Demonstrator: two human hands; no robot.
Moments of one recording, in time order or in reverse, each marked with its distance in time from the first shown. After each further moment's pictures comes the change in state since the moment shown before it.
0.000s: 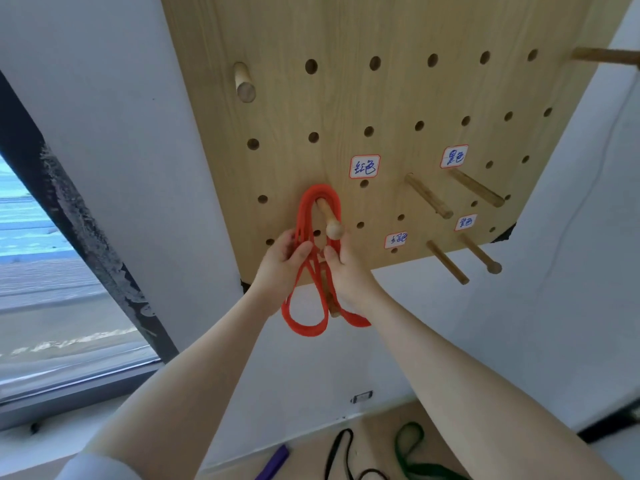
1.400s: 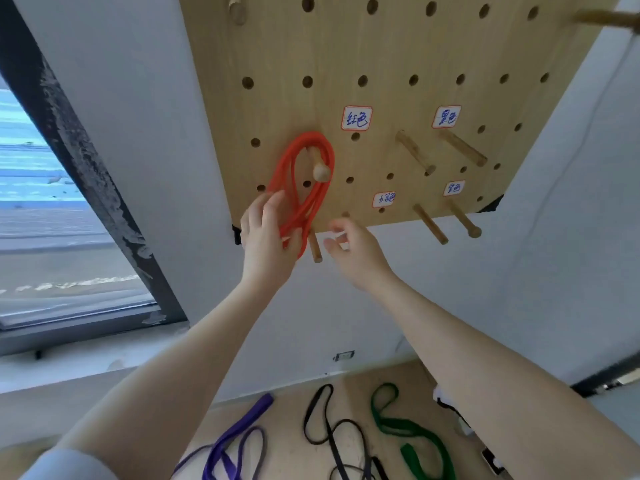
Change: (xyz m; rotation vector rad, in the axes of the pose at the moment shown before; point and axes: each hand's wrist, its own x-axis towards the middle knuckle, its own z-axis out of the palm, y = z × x) left_hand -0.067 -0.013 0.024 0.497 0.356 0.229; right_hand -0.063 0.006 -0.033 -0.221 -0.086 0.054
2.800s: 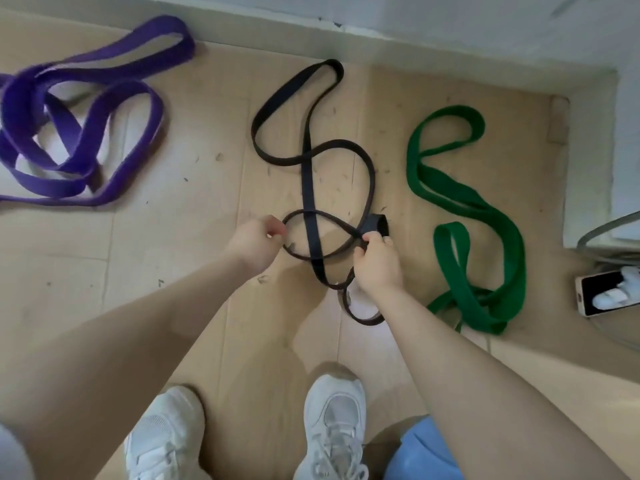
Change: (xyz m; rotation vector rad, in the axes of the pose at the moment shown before) left_hand -0.587 -0.476 0.472 0.047 -0.730 -1.050; right_hand -0.286 0.783 0.362 -0.469 -0.445 0.661
